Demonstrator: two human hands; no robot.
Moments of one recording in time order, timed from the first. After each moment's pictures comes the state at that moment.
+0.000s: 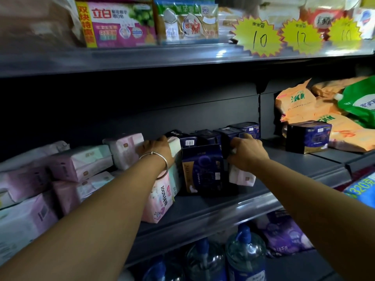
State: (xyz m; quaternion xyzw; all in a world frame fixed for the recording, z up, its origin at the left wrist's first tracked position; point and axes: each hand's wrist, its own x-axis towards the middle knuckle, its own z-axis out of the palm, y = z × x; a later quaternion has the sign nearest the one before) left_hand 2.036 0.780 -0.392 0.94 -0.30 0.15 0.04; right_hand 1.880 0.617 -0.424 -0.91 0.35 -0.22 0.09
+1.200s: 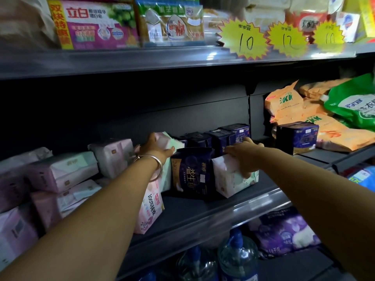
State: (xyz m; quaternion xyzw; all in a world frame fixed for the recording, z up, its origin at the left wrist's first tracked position) left_hand 2.035 0.759 -0.388 0.91 -0.27 0.04 0.31; right_hand 1.857 0.603 -0.395 -0.95 0.29 0.04 -0.09
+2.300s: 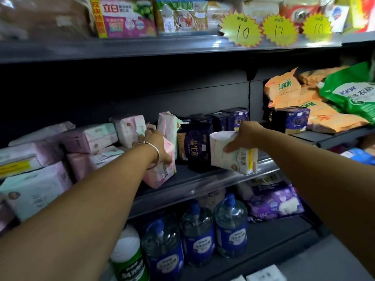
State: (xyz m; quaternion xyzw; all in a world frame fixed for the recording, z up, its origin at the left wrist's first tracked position) left_hand 1.977 0.837 -0.403 0.94 -0.33 0.10 0.04; right_hand 1.803 0.666 -0.390 -0.90 0.39 -0.11 0.15
